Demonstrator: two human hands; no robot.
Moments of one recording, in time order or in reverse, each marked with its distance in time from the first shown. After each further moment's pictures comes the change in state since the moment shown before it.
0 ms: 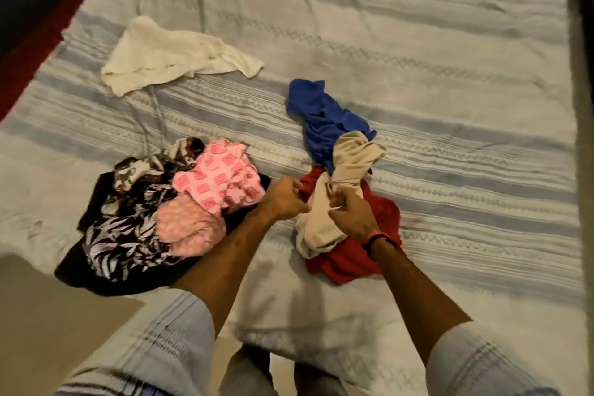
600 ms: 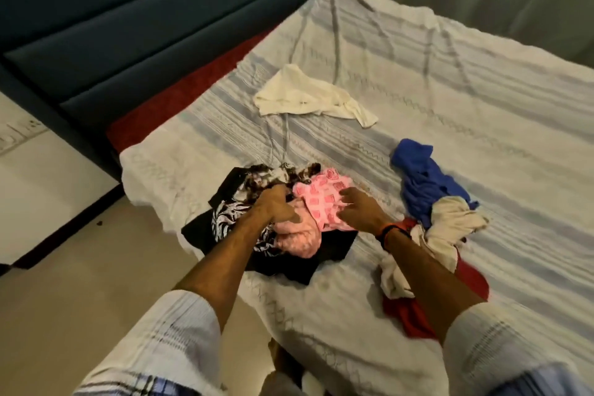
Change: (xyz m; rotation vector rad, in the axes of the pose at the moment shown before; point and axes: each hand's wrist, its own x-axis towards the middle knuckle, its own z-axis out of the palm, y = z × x) left_hand -0.142 -0.156 -0.183 -0.031 0.237 -0.205; right_hand -0.041 -0.190 0.131 -0.321 -0.288 -0.337
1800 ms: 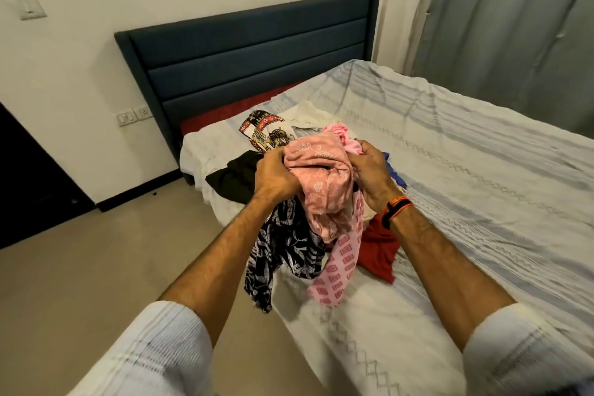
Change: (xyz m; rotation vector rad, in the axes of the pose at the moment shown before) left_hand -0.398 0.150 0.253 -0.423 0.839 0.301; right_hand -0.414 0.135 -0.131 0.808 0.137 -0.491
